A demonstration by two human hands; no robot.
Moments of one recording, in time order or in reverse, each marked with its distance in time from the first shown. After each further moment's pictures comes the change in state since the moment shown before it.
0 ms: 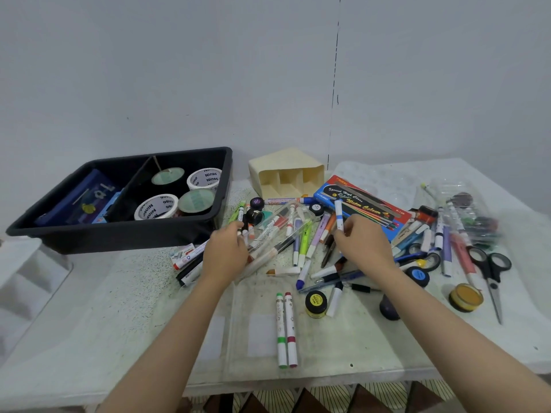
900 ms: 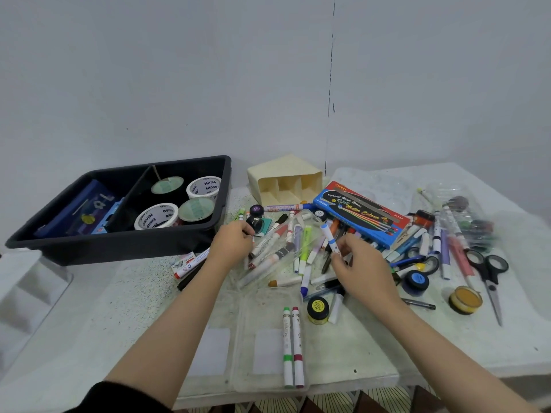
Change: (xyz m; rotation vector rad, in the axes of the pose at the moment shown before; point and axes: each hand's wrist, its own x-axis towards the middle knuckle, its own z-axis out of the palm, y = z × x) left_hand 0.038 0.005 -0.001 -0.059 -0.213 -0.072; right_hand -0.042 0.011 0.005 0.075 0.045 -0.210
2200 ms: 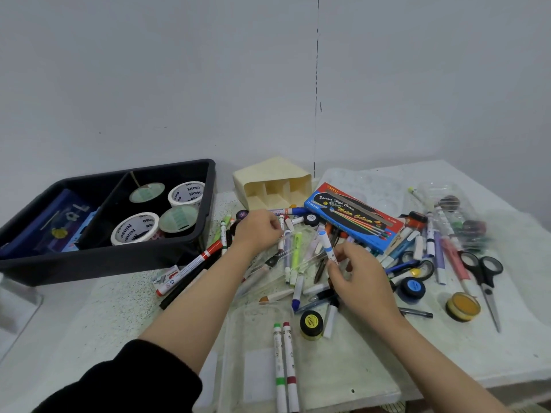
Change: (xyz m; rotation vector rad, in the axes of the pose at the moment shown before) left_hand 0.047 0.053 0.037 0.132 -0.092 0.226; right_hand -0.001 0.008 0.001 0.036 0.061 -0.026
